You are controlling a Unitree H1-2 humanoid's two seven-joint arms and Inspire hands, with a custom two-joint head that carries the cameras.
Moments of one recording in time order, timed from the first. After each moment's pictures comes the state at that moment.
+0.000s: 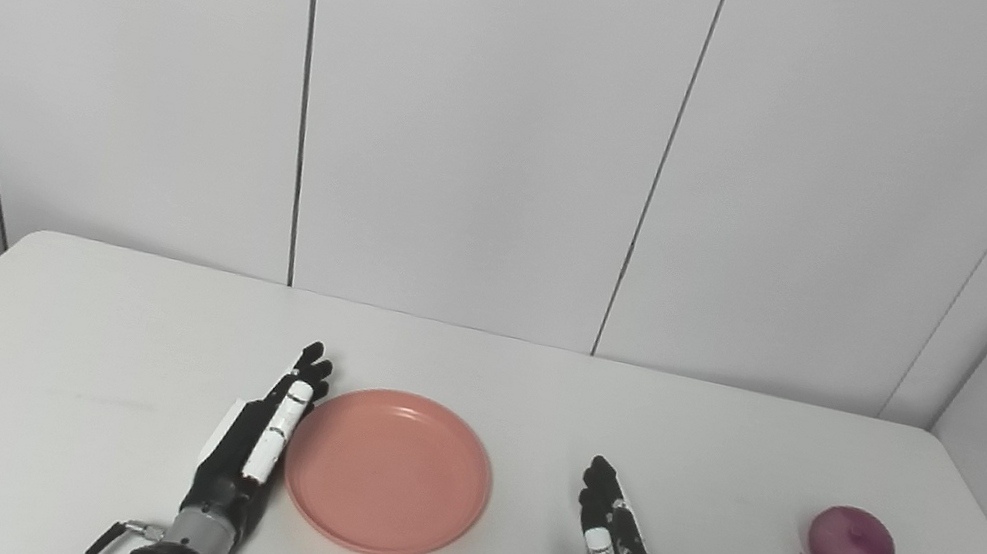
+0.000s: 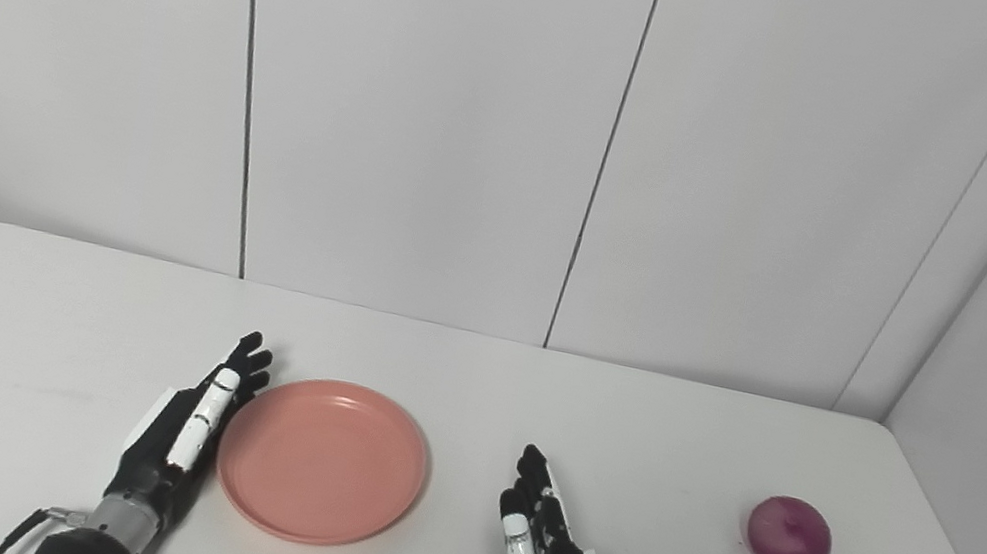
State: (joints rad) left arm -0.30 0.00 -0.04 0.33 -0.02 -0.04 -0.06; right arm -0.02 0.06 0.06 -0.03 -0.02 -0.01 0.00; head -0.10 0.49
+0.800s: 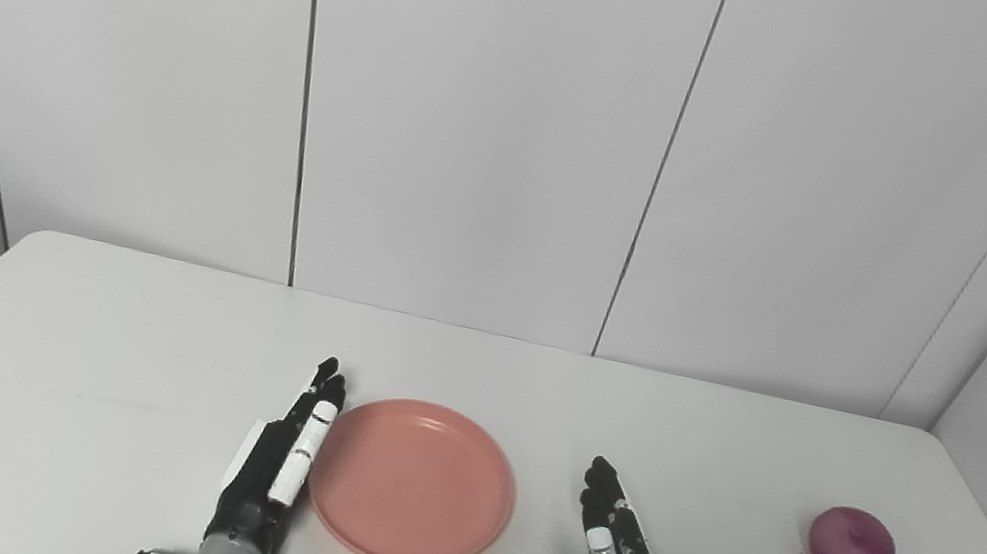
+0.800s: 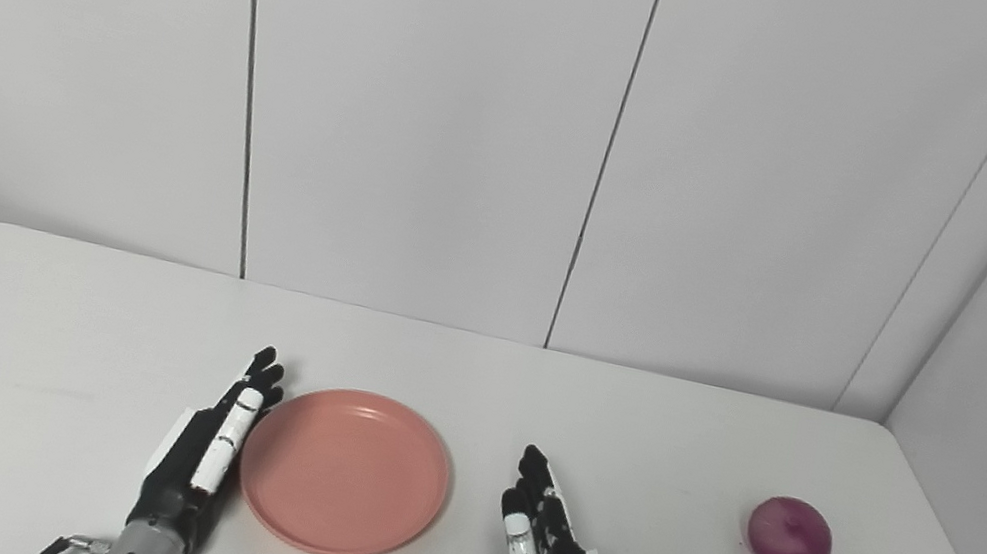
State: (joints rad) left arm -0.25 -0.05 -0.08 0.25 0.03 0.01 0.02; right arm -0.02 0.06 0.05 -0.03 -0.03 -0.01 -0.02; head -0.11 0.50
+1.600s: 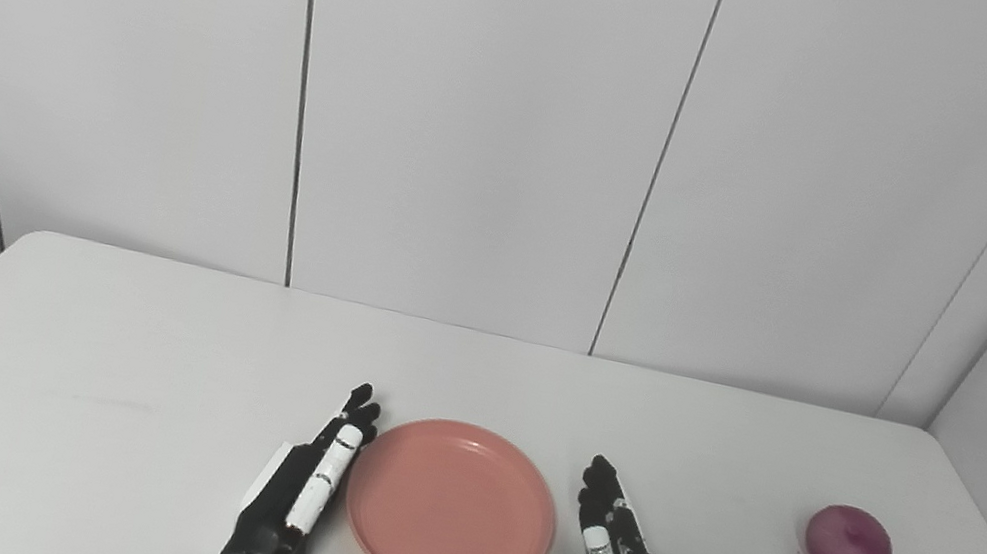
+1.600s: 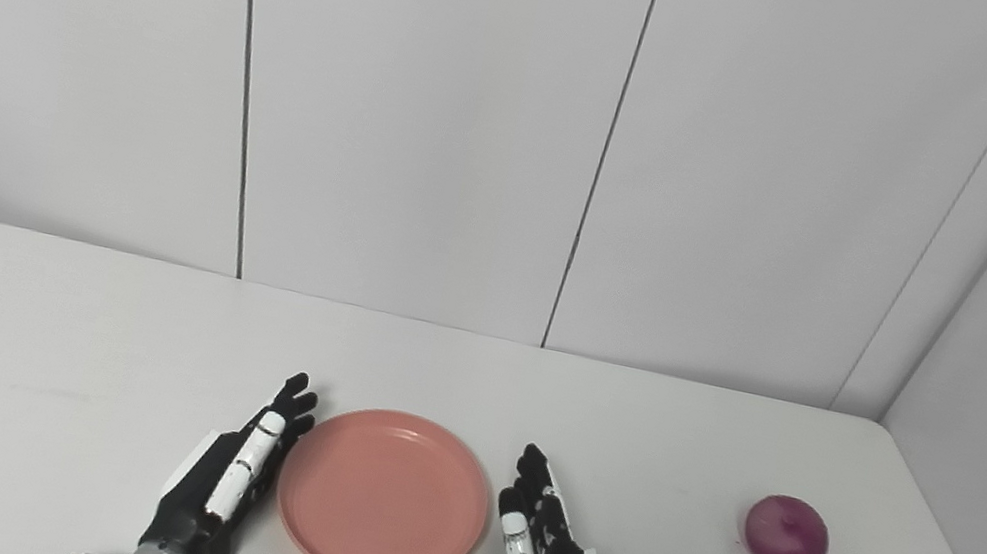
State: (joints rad) left arm -0.19 -0.05 -0.14 0.11 -0.01 0.12 -0.06; right arm -0.02 0.06 0.06 -0.03 -0.01 -0.01 -0.02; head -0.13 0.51
